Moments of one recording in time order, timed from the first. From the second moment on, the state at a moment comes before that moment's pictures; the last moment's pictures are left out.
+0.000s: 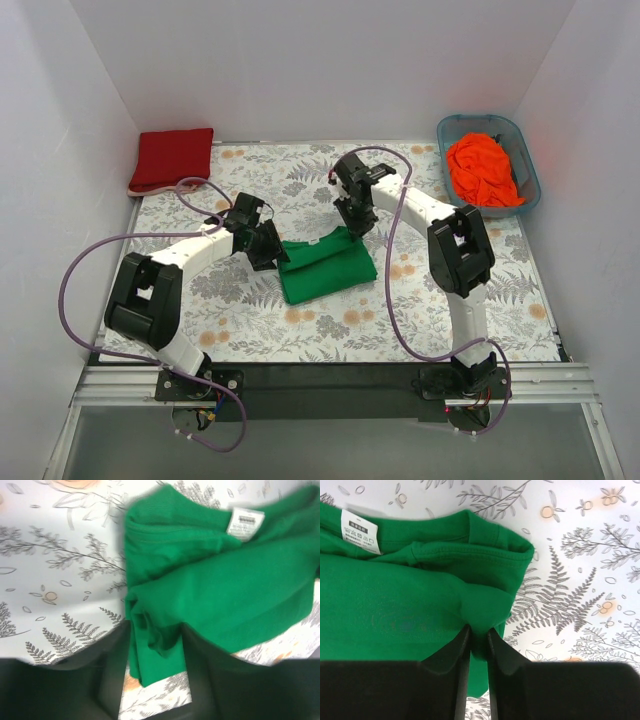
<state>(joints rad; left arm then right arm) -0.38 1.60 0.97 -0.46 0.20 -0.78 0.60 2.09 1.74 -0.92 -0.04 0.11</state>
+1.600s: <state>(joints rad) -0.42 1.69 1.03 -0.13 0.18 -0.71 0.33 1.91 1.26 -0.14 -0.73 0.27</state>
